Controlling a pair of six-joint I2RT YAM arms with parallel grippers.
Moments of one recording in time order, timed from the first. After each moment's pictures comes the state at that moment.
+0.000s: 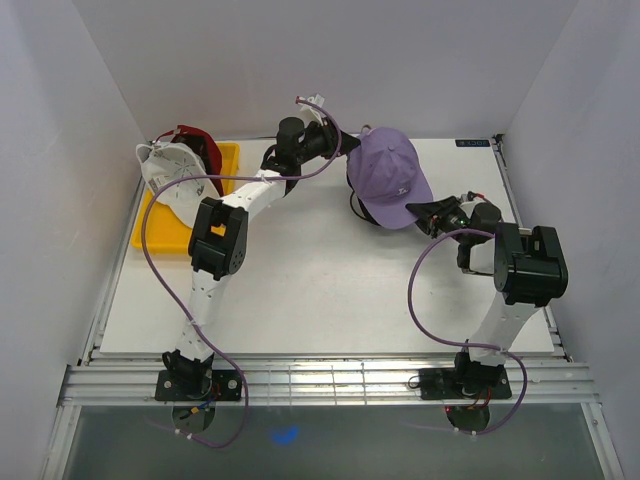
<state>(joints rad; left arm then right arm) -0.44 2.36 1.94 0.41 0.49 -0.67 -0.10 1.85 0.64 1.01 -0.78 1.40</state>
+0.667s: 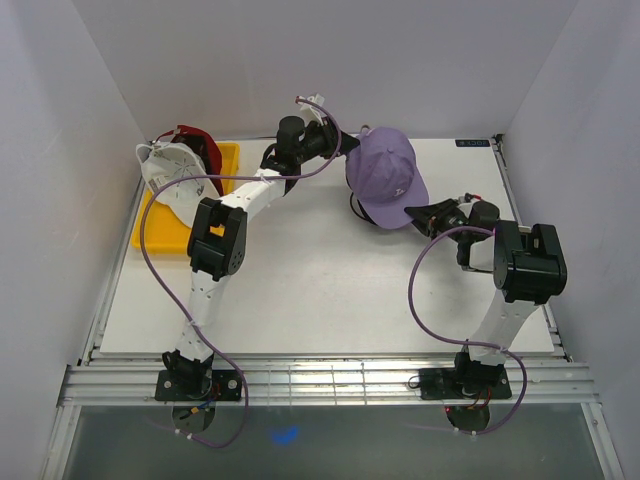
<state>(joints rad) -0.44 2.34 1.94 0.37 0.48 -0.66 -0.10 1.88 0.66 0.91 -0.79 1.35</state>
